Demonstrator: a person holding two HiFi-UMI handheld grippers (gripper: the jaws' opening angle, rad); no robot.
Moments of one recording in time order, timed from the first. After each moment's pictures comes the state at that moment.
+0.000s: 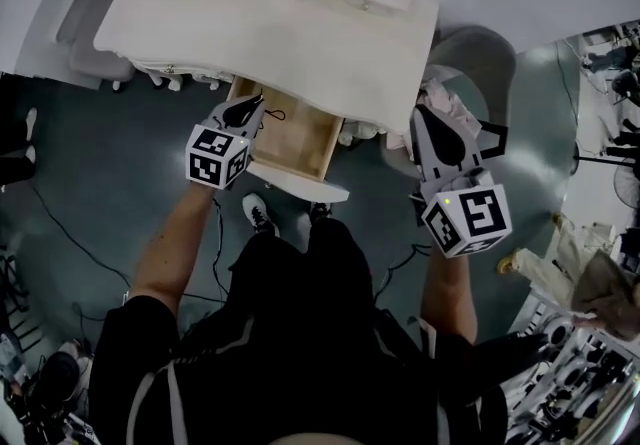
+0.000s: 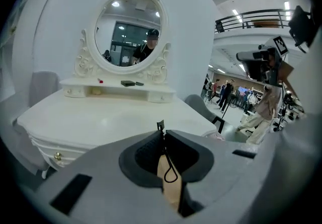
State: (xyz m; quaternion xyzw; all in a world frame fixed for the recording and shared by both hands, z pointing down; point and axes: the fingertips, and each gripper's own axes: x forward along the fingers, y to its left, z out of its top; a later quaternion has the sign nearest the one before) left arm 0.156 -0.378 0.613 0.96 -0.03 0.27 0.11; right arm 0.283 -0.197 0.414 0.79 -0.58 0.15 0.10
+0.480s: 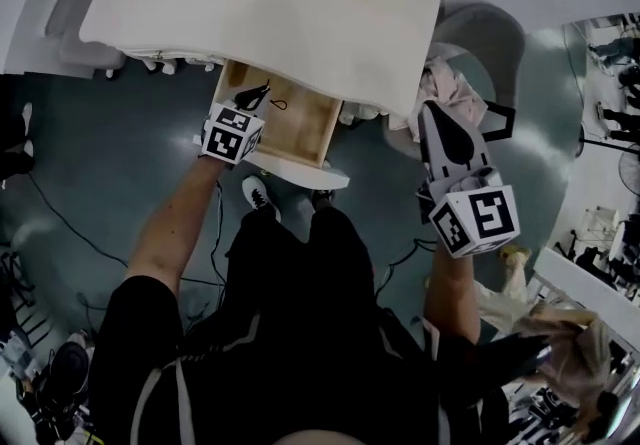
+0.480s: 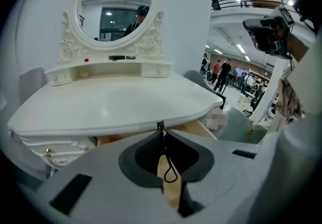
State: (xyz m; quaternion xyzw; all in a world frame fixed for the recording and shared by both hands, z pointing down) left arm 0.175 -0.366 0.711 0.93 0.00 0.37 0.07; right arm 0.295 -0.180 0.445 0.80 -0.57 0.18 0.09
